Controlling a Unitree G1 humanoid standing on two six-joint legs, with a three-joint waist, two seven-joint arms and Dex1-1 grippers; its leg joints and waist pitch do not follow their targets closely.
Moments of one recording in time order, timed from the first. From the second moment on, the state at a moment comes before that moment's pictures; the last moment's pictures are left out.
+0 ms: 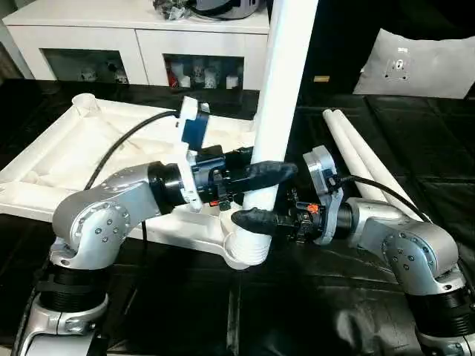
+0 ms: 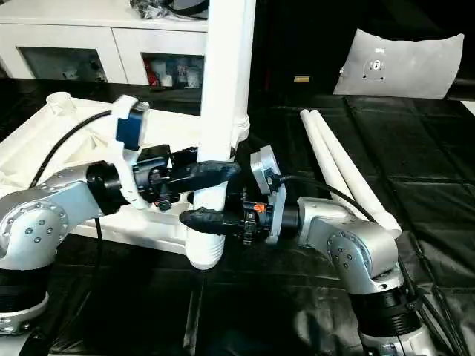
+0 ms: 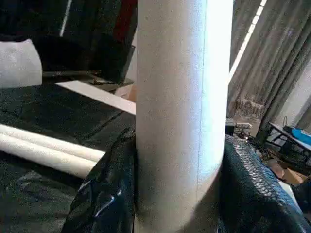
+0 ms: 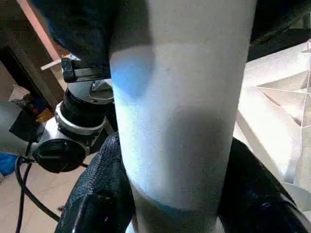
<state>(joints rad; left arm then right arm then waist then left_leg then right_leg) -0.51 0.34 -0.02 -0.25 -0.87 0.84 -0.84 -0.38 -0.37 0.13 -0.19 0.72 0.77 1.01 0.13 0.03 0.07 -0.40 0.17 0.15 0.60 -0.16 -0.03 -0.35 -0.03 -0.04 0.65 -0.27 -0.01</state>
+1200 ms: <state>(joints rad) -0.31 0.13 0.12 -0.22 -0.91 0.57 -0.66 -0.22 -0.29 0.16 -0.29 0.57 0.60 0.80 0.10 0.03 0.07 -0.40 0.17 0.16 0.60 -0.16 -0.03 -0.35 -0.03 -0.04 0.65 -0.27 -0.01</state>
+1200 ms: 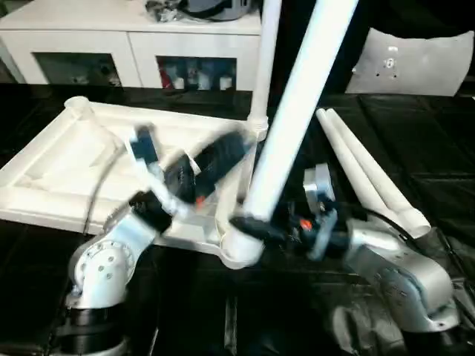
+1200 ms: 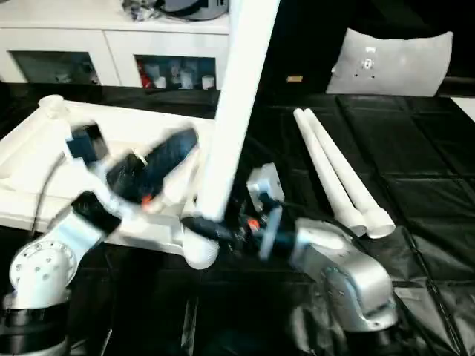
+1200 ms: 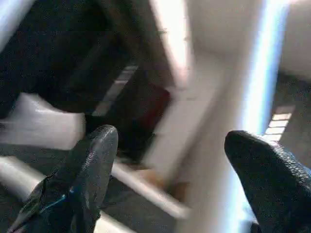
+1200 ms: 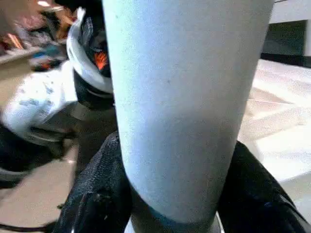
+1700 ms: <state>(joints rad) -0.37 0.29 -0.08 -0.34 -0.57 0.60 -0.55 -0.22 -0.27 0.19 -0.22 0.44 0.53 0.71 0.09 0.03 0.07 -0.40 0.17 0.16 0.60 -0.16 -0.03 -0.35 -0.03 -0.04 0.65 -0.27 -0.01</state>
